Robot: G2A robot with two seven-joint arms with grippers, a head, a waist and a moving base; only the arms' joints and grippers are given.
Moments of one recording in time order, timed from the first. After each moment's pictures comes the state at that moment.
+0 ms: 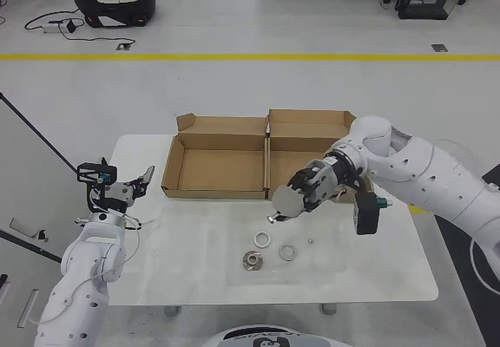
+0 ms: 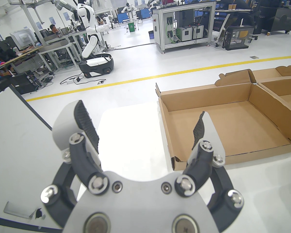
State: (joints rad) left arm 1.73 -1.15 -1.60 -1.80 1.33 0.00 0.00; right arm -0.39 -0.91 0.22 -1.37 -1.78 -0.28 -1.54
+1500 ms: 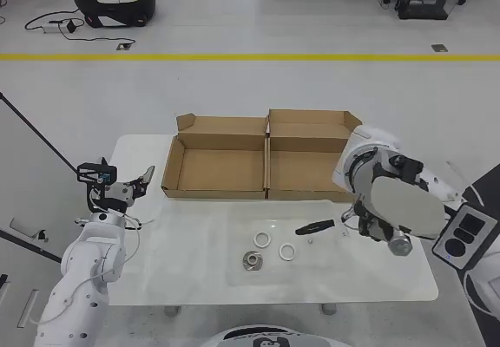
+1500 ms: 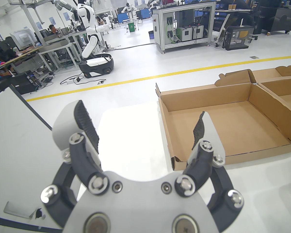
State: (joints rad) left arm 1.73 -1.15 -1.60 -1.80 1.33 0.00 0.00; right arm -0.67 -0.92 0.64 -1.85 -1.30 -0.28 -1.54
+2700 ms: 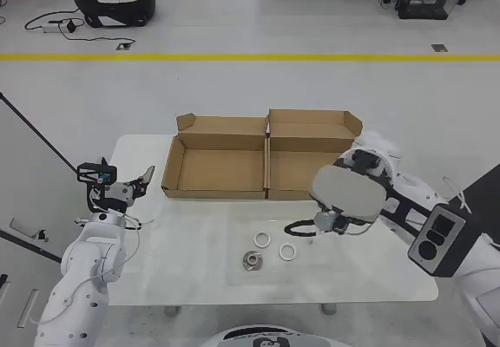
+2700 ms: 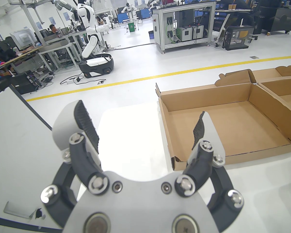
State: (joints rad) left arm 1.73 -1.15 -1.60 -1.80 1.33 0.00 0.00; right arm -0.82 -0.98 0.78 -1.91 -1.35 -0.39 -1.27
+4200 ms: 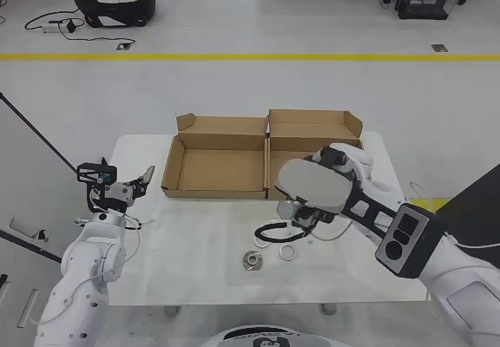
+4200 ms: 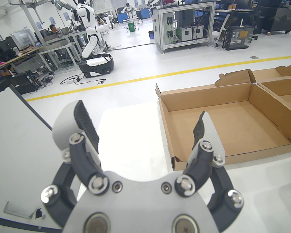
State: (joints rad) left arm 1.73 -1.15 -1.60 -1.80 1.33 0.00 0.00; right arm -0.85 -1.12 0.76 -1.88 -1.36 -0.34 -1.19
